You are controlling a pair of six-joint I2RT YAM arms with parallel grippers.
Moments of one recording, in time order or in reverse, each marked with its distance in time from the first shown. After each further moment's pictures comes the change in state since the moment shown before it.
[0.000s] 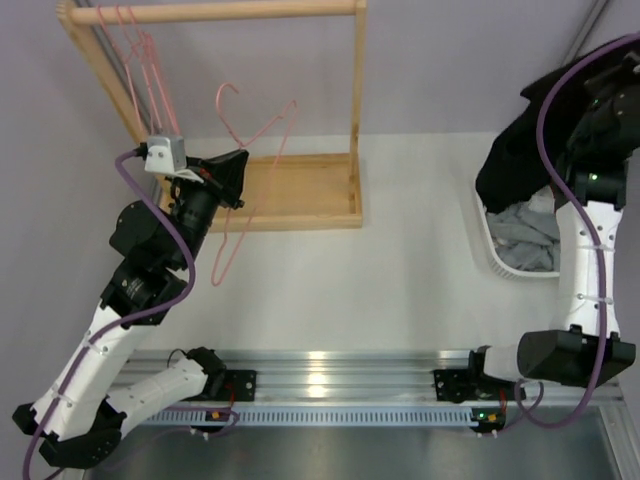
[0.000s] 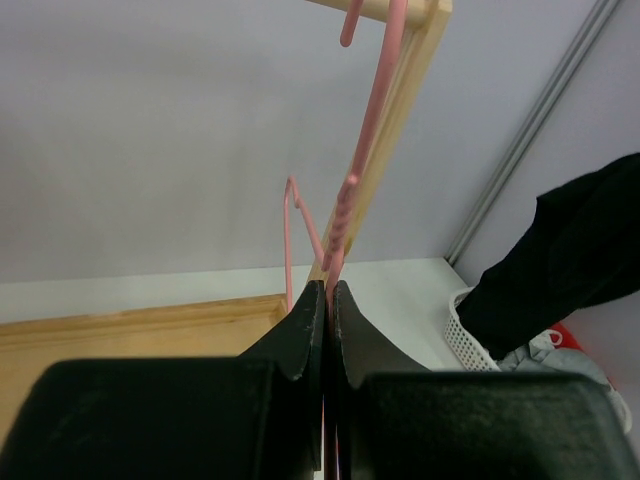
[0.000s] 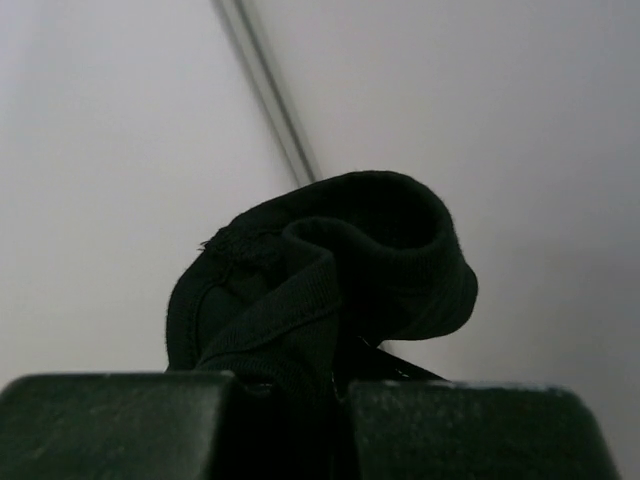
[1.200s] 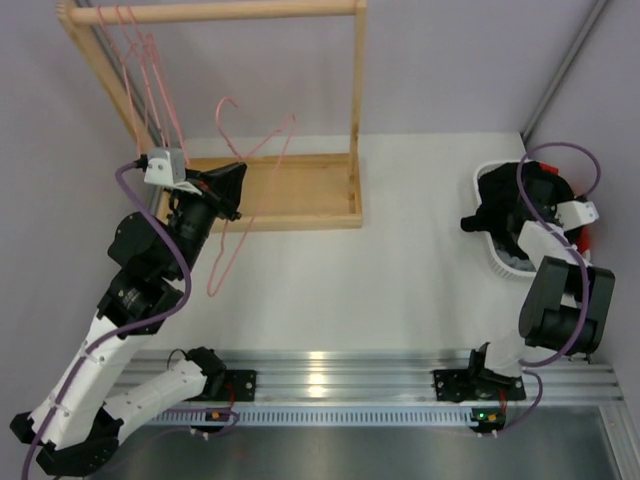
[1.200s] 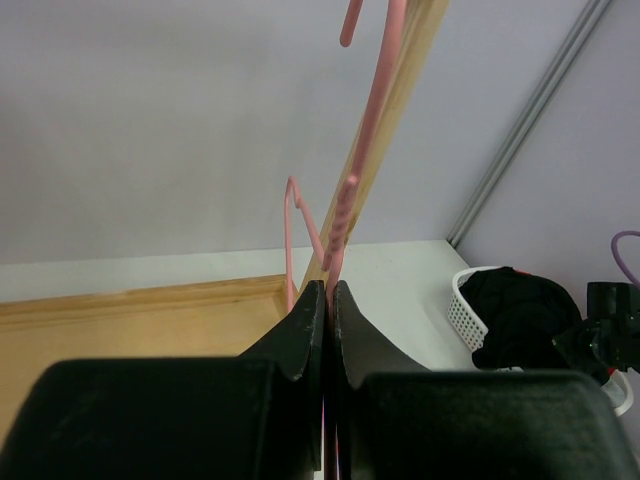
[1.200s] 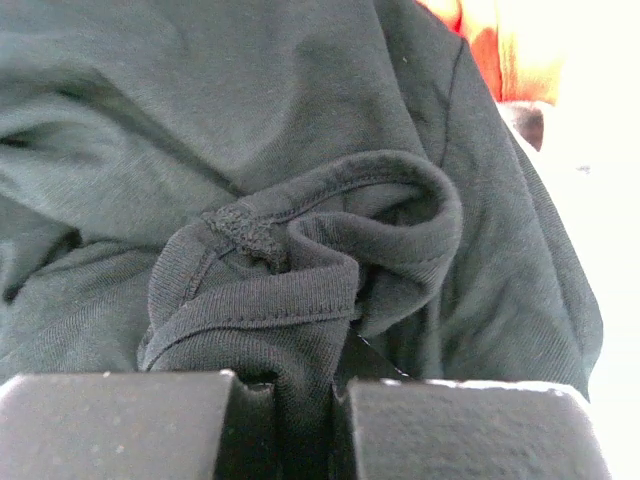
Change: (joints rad) left arm 0.000 -0.056 -0.063 -0.029 0.010 -0.005; right arm -0.080 0.203 -0.750 -0.301 0.242 0.712
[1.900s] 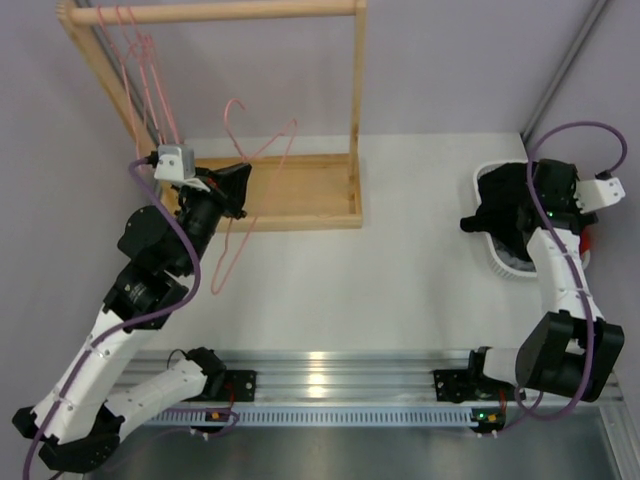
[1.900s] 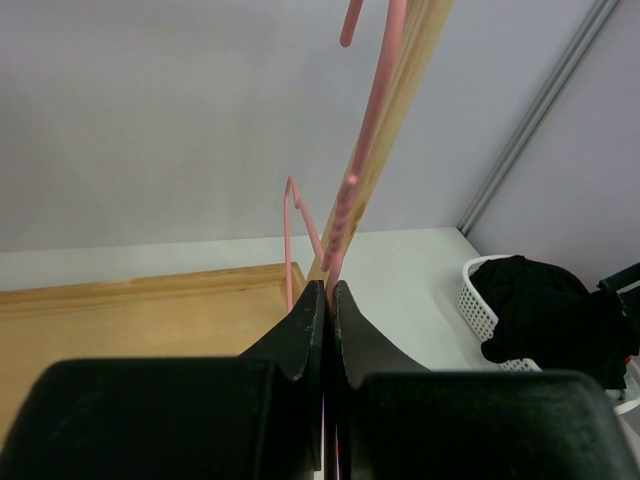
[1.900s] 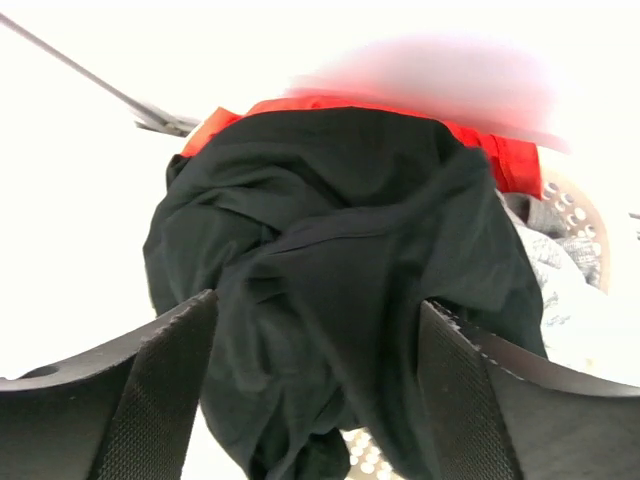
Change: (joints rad) left arm 0.000 0.018 0.000 -0.016 -0.008 0.005; right arm 0.052 -0.272 0.105 -0.126 0.040 -0.098
